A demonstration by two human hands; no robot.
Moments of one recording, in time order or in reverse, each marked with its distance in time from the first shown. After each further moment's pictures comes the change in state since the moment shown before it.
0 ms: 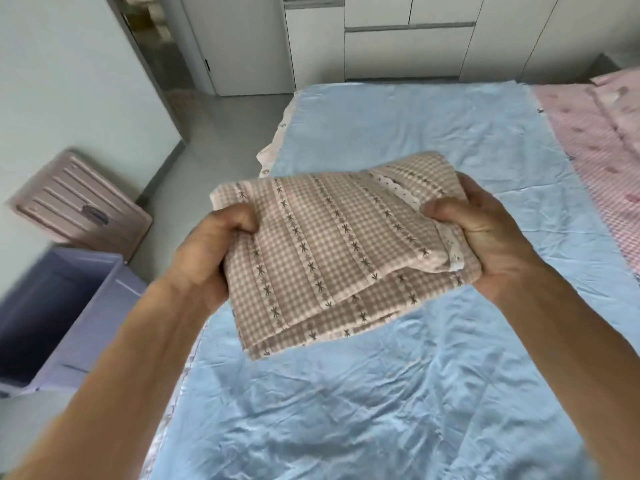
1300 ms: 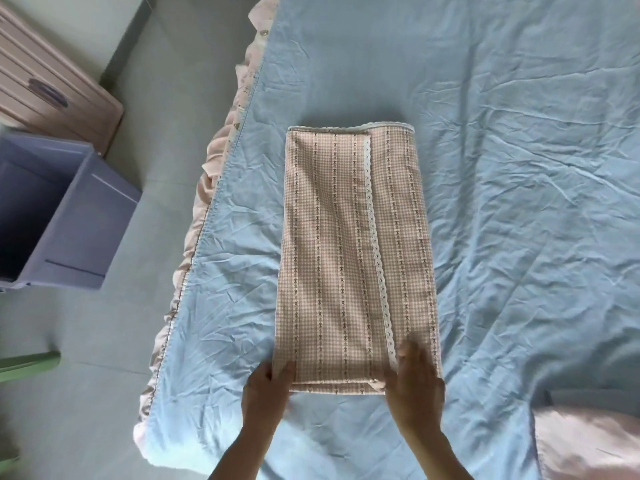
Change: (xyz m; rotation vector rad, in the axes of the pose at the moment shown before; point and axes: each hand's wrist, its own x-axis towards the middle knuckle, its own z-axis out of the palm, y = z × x) left_hand -0.074 -0.377 -0.178 0.747 0.372 -0.424; right_hand -0.202 0.382 -0.015 -1.401 0.250 0.400
